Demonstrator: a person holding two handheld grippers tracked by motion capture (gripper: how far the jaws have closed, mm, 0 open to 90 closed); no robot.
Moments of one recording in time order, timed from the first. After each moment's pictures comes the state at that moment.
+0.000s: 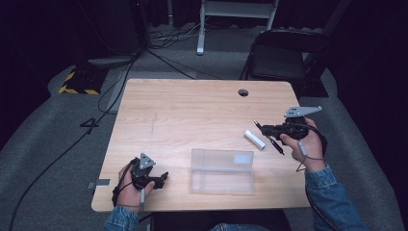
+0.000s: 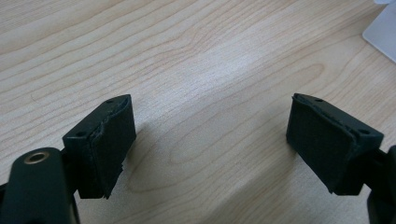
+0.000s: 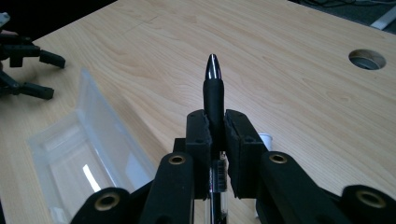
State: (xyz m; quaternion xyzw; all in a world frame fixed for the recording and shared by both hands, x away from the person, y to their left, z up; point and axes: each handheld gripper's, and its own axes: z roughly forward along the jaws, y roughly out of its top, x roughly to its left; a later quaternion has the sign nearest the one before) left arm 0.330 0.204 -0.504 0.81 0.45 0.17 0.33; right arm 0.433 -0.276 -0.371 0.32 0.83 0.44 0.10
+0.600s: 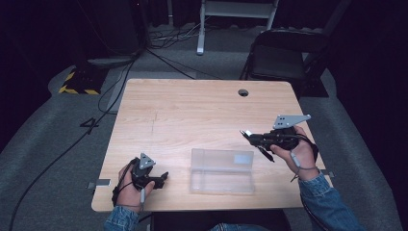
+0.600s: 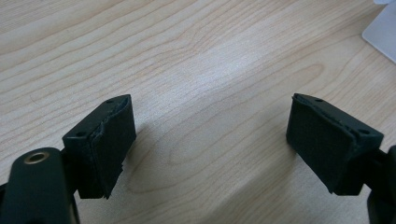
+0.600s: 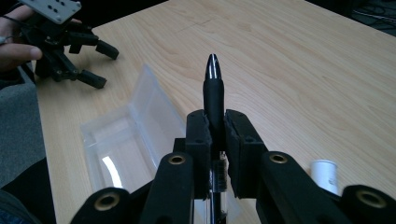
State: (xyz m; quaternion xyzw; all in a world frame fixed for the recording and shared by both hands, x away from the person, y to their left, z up) left arm 0.331 0.204 -0.504 0.81 0.45 0.17 0.33; right arm 0.406 -0.240 -0.373 0.24 0.85 0.46 0.08
